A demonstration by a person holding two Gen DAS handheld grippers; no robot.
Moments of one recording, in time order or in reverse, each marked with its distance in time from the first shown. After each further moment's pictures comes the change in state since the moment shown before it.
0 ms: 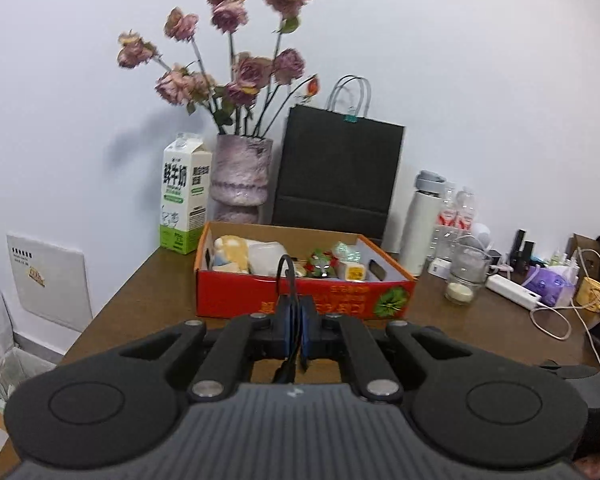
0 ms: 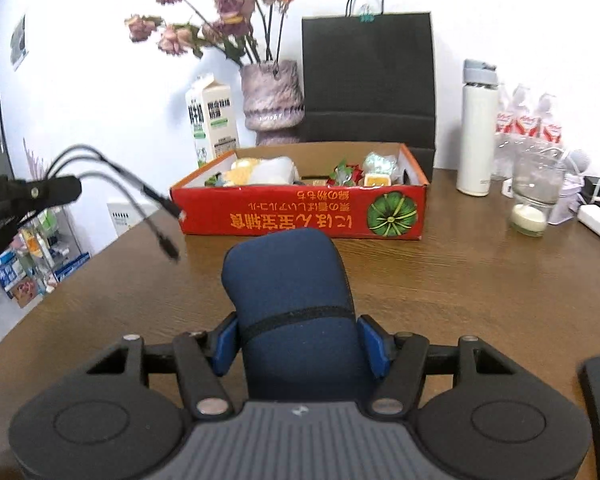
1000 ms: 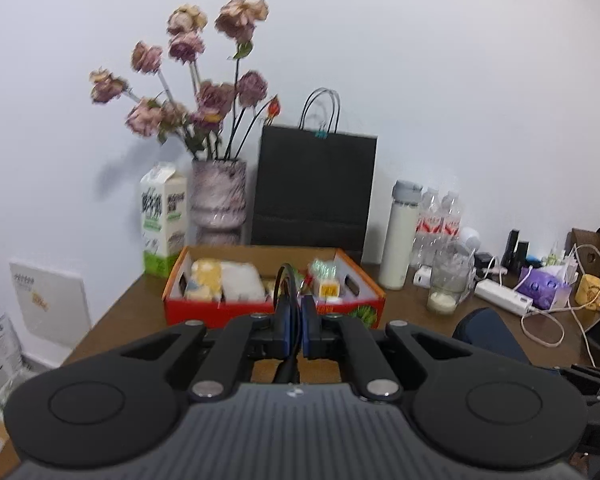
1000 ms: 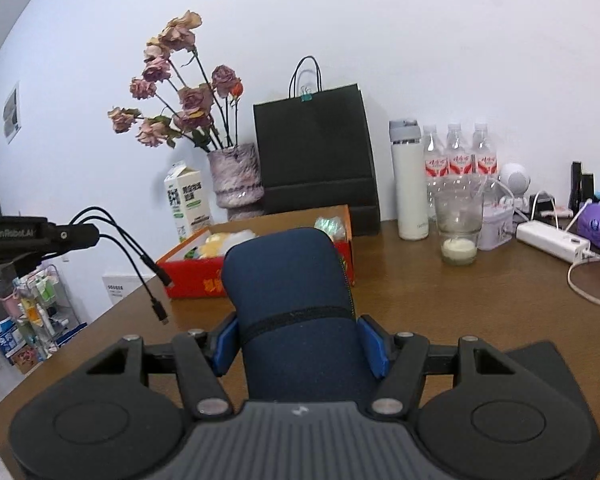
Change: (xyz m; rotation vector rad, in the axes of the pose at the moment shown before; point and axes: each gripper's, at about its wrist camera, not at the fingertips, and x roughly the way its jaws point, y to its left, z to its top) left arm 0.000 -0.063 0.023 0.052 -0.035 0.027; right arm -0.077 -0.059 -0.006 0.088 -0.205 -0.022
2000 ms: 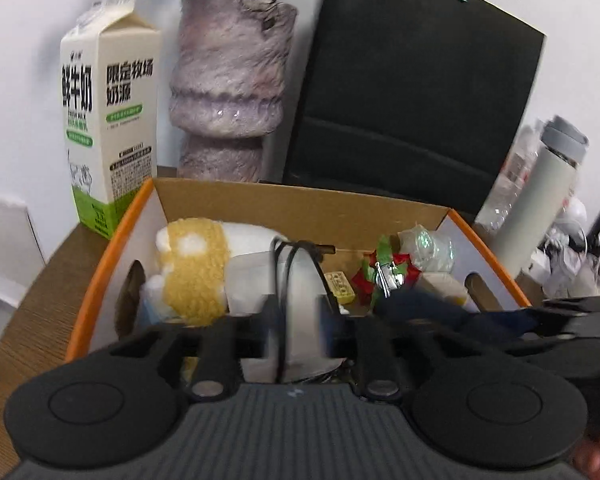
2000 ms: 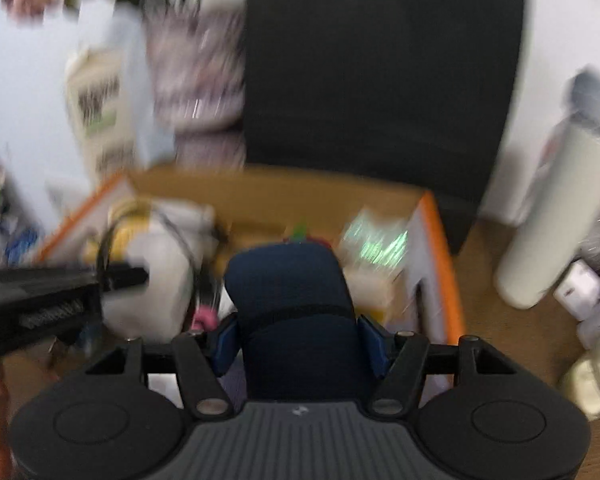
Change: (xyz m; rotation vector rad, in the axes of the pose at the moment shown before) left arm 0.325 0.084 0.018 -0.110 0.371 0.000; right arm 0.375 0.037 0.104 -0.181 0.510 -0.053
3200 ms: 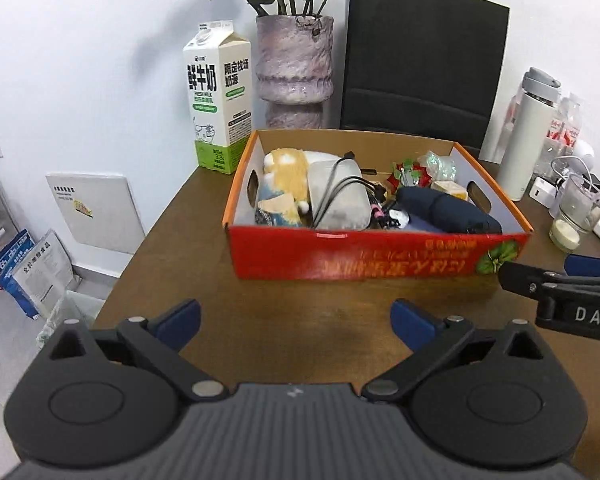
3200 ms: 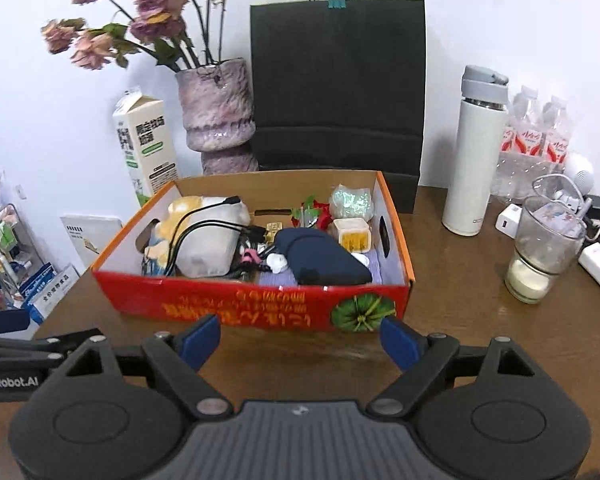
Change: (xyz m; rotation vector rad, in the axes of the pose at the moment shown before) left arm -0.162 -0.028 -0.072 0.034 0.073 0.235; right arm -0.153 0.020 -0.106 0.126 -0.198 -0.029
